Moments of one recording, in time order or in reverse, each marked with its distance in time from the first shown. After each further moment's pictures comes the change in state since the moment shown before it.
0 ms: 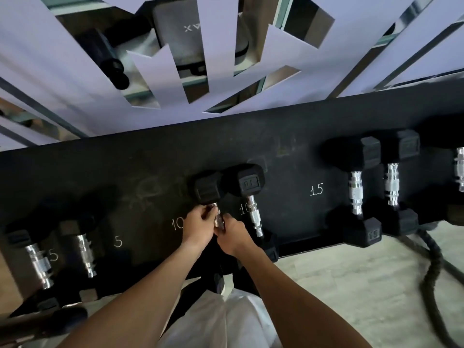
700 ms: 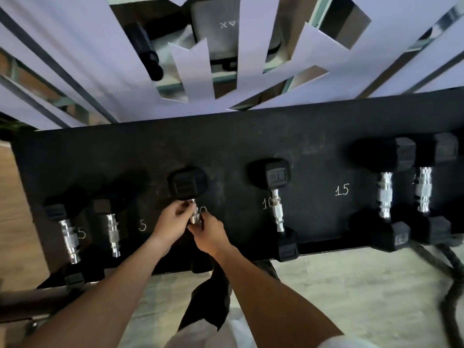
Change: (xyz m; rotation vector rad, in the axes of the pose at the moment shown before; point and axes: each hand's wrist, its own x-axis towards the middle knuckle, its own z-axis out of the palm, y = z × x) left_hand -0.003 -0.034 -0.104 -0.033 0.021 -0.023; right_hand -0.003 -0.056 0.090 0.119 -0.028 -0.078
